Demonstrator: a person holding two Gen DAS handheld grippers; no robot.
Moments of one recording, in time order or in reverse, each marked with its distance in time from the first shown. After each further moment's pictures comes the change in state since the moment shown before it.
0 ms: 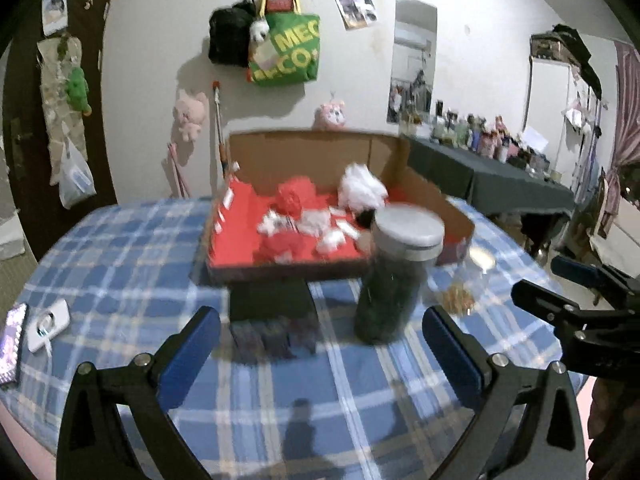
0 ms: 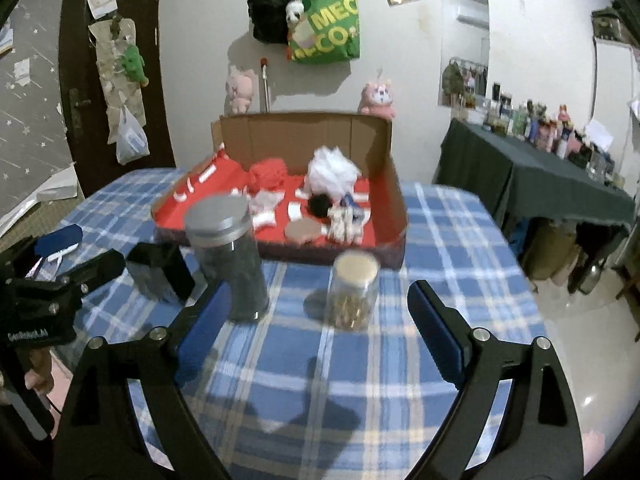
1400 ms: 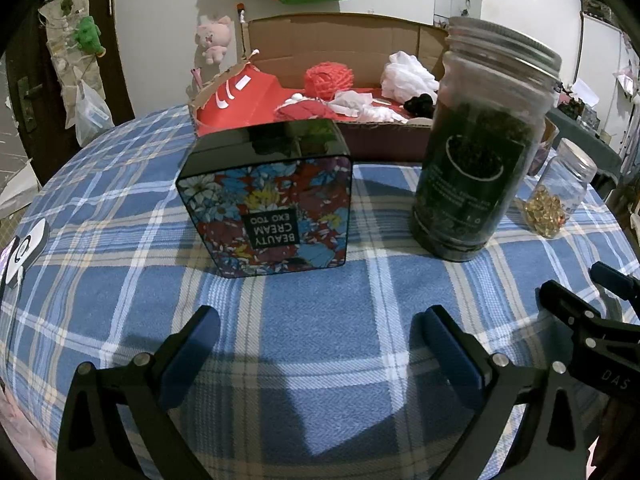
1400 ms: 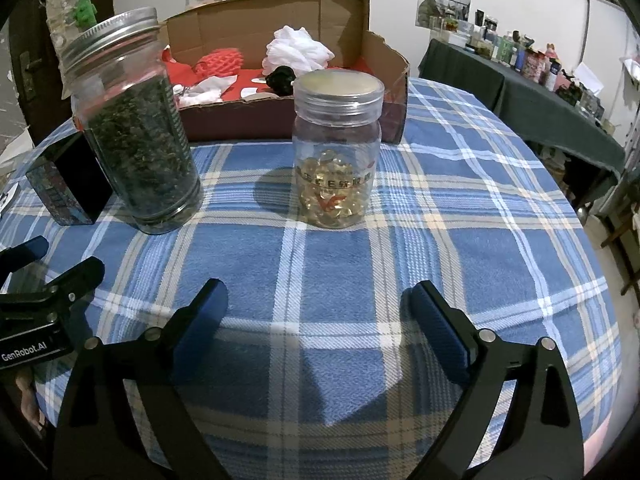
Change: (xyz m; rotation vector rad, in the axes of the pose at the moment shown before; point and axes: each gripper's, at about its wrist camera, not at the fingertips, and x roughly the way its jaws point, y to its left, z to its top) left arm 0.085 0.000 -0.056 -0.041 0.251 0.149; right arm 0.090 -0.011 -0.069 0.058 0.240 -0.106
